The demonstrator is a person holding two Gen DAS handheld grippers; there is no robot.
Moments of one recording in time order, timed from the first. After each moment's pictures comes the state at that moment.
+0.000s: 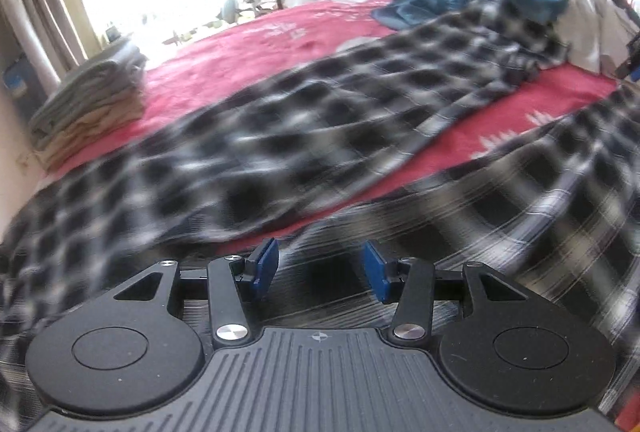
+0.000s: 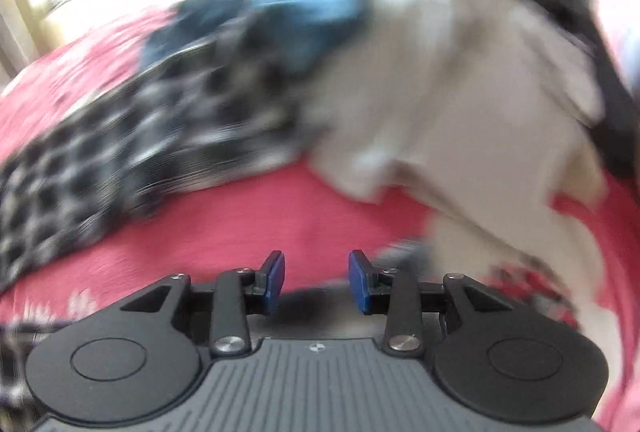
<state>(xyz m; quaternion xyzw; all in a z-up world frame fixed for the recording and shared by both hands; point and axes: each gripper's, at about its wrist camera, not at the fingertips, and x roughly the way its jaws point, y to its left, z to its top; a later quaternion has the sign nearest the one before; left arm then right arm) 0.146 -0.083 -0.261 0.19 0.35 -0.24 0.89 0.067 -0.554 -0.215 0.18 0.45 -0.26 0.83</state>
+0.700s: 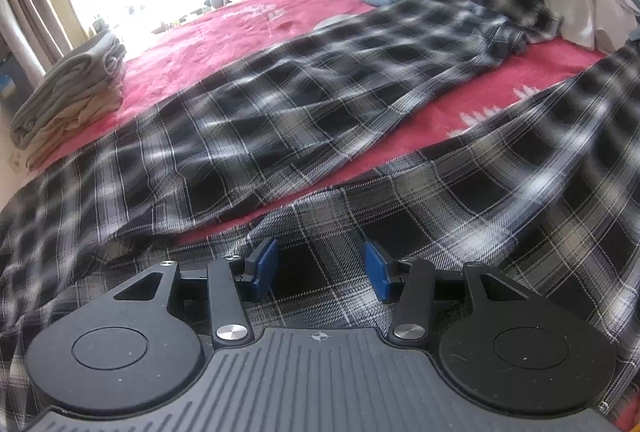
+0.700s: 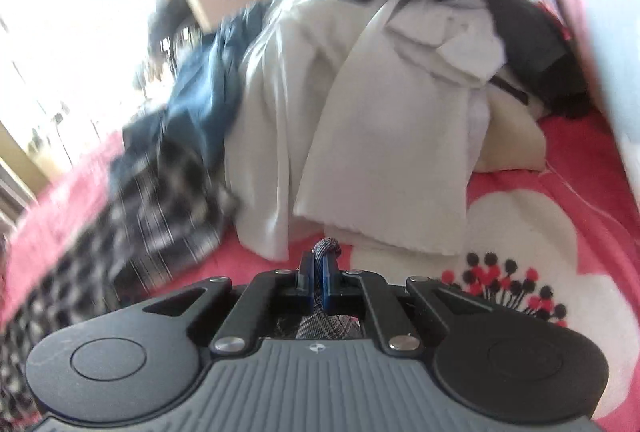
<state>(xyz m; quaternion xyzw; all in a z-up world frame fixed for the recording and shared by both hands) 0.140 -0.105 -0.275 0.21 0.37 -0.24 0.87 0.007 -0.597 -0.227 0.29 0.31 -0.28 0.86</state>
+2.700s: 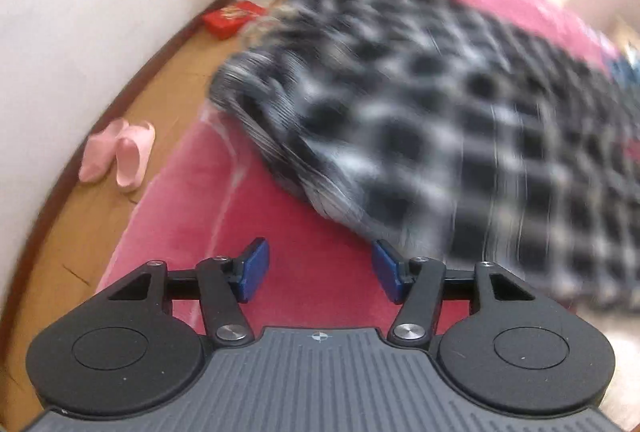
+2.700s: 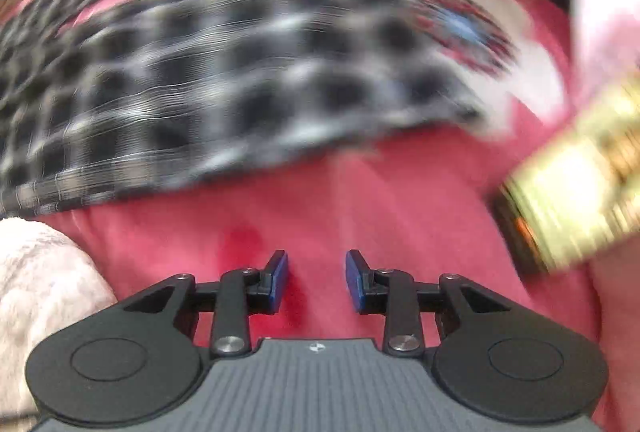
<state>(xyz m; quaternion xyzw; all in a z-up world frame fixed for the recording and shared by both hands) 0.042 0.224 -0.242 -0.07 0.47 0.02 0.88 -0.170 -0.411 -0.227 0.17 0.56 -0.20 0.79</state>
